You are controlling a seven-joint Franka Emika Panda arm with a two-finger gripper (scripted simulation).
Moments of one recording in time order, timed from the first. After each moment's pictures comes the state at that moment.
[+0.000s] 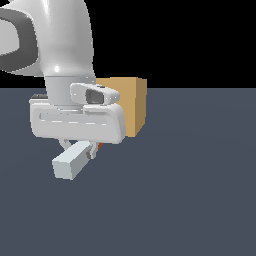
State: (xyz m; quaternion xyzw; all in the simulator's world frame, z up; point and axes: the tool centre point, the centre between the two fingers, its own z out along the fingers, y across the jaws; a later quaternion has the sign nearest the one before) arm -0.106 -0.043 0.054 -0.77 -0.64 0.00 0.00
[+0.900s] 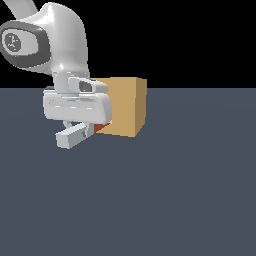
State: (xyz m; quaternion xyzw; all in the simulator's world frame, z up) arm -0.142 0.050 0.069 -0.81 -0.59 0.00 0.00
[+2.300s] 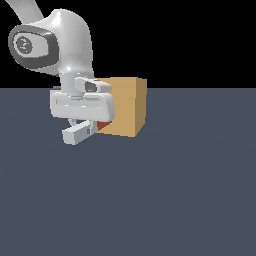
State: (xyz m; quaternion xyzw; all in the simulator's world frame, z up) arm -0.136 0.071 0.069 -0.81 -0.59 0.00 0.00
